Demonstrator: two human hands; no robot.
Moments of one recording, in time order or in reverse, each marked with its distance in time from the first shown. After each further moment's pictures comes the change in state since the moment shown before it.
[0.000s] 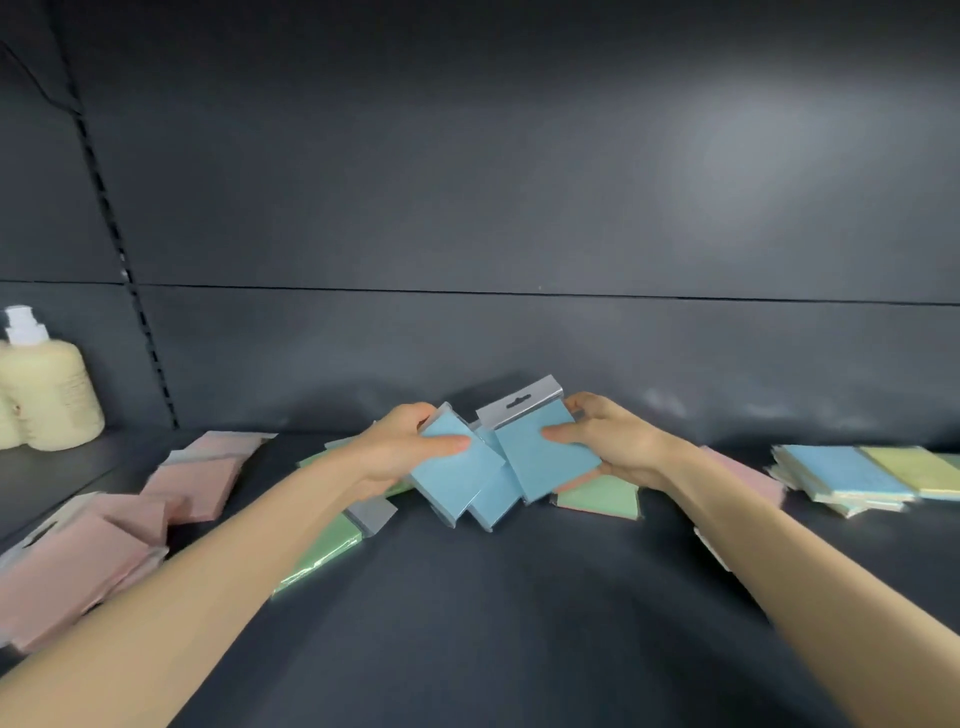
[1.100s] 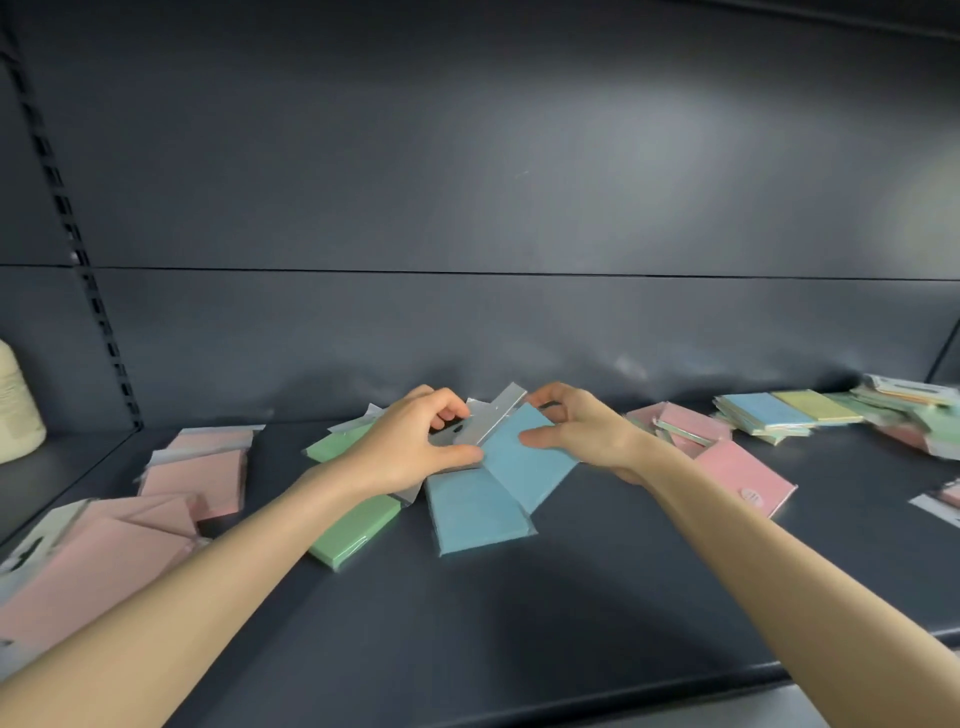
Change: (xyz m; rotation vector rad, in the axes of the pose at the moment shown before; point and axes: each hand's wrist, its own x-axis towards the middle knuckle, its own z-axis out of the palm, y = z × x) left_hand -0.021 -0.029 -0.029 0.488 -0.016 0.498; right_hand -0.031 -0.006 0.073 -0.234 0.235 -0.008
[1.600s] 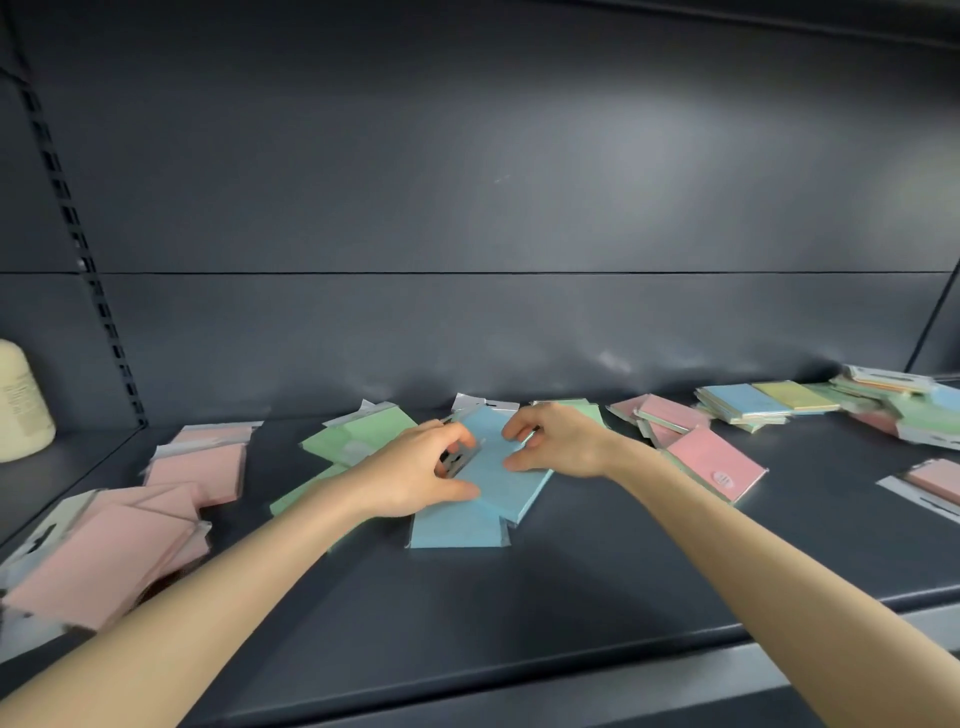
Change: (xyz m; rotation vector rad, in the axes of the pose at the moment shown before) left_hand -0.029 0.027 0.007 0.148 -0.268 -0.061; right_hand -0.015 0.002 0.009 -0.472 -0.038 -0.062
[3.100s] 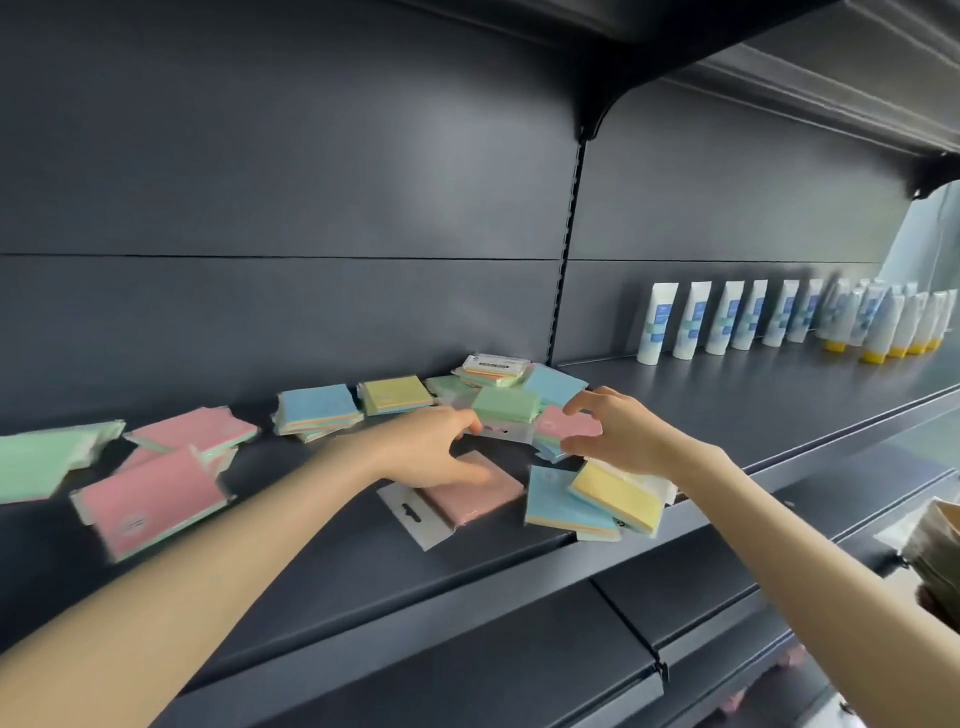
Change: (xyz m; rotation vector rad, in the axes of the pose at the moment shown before) left_hand 0.223 0.414 0.212 0.212 -0.210 0.264; right_hand -0.233 0.406 -0.289 -0.305 0.253 0.331
